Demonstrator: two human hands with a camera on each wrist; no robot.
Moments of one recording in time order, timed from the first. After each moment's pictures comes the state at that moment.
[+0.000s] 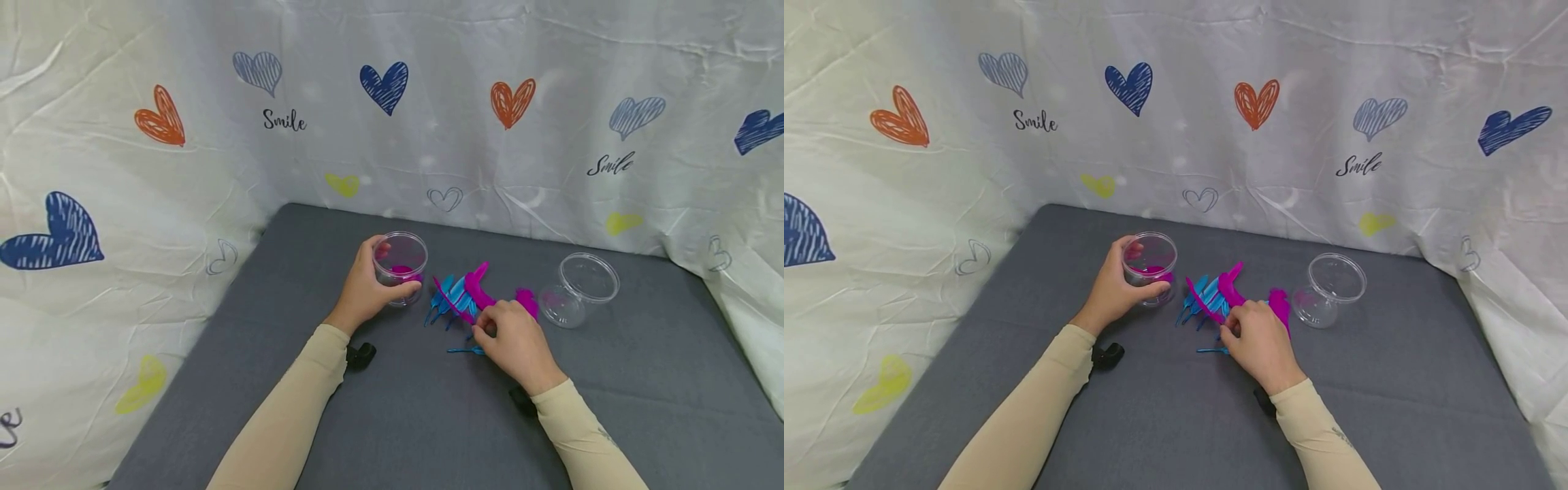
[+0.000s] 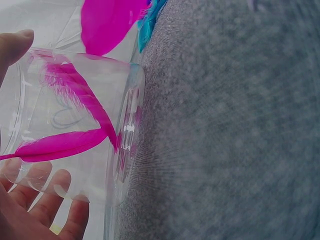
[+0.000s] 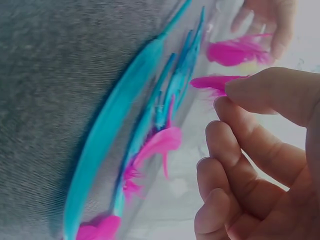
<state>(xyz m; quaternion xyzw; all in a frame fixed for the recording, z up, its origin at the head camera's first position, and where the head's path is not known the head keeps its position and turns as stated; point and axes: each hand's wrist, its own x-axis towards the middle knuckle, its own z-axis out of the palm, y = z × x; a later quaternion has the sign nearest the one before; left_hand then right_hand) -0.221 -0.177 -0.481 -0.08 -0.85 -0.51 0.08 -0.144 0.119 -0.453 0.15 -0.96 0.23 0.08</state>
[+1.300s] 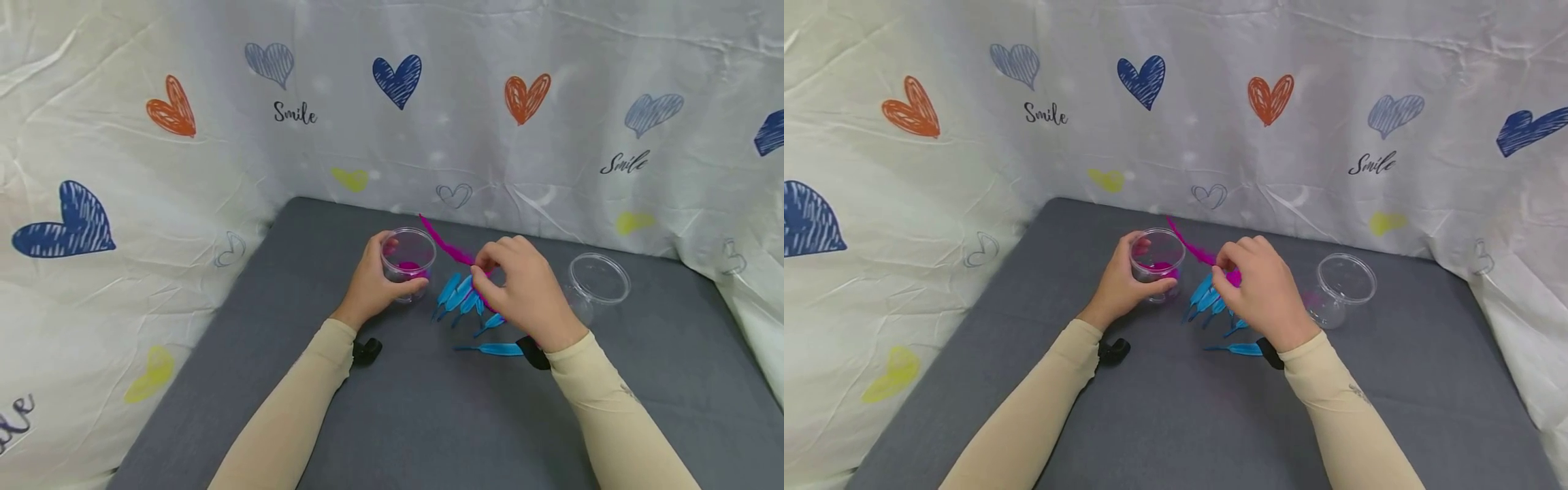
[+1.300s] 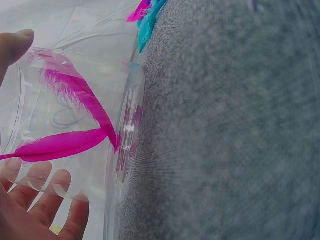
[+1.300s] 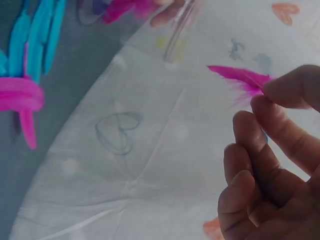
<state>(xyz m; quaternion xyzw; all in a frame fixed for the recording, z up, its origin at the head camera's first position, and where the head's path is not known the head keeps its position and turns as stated) -0.222 -0.179 -0.483 -0.09 -0.85 -0.51 0.08 -0.171 0.101 -0.362 0.27 -0.90 0.28 0.18</state>
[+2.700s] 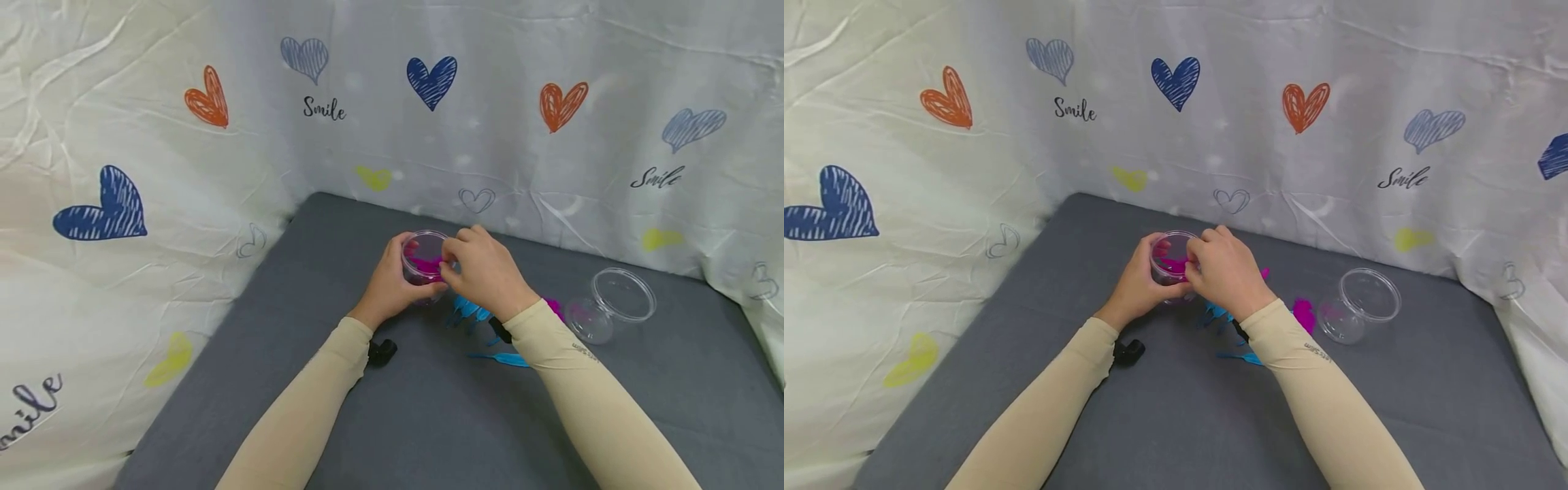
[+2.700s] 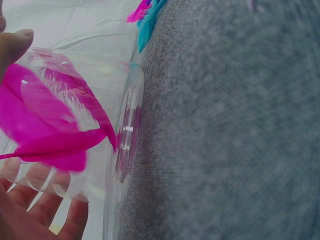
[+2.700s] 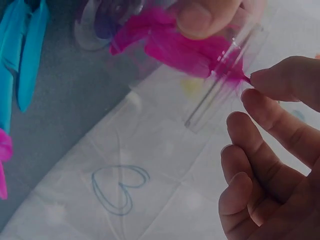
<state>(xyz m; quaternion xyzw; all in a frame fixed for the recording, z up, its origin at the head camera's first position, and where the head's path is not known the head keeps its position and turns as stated) -0.217 -0.183 -0.480 -0.09 -0.85 -0.52 0.06 -0.214 0.023 -0.369 0.33 -0.92 0.15 0.12</state>
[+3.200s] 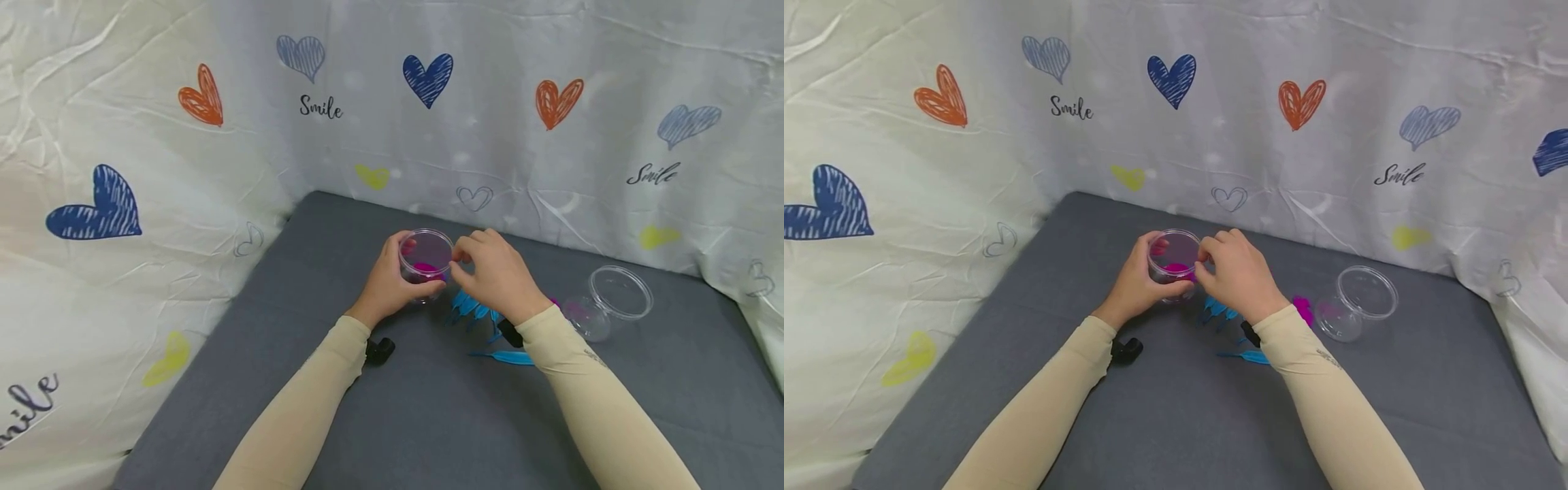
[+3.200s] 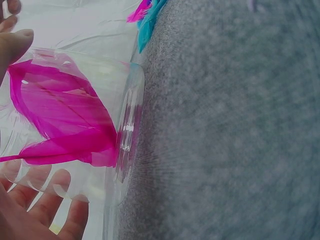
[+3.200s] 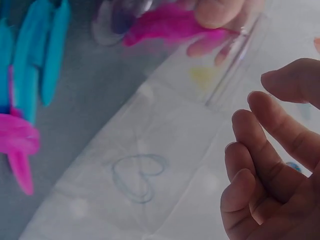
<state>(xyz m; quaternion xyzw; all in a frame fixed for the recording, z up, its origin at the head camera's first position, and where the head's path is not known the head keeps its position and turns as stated) -0.218 -0.183 -0.482 -0.10 -0.84 -0.52 0.07 -0.212 0.044 -0.377 0.30 -0.93 0.20 0.10</state>
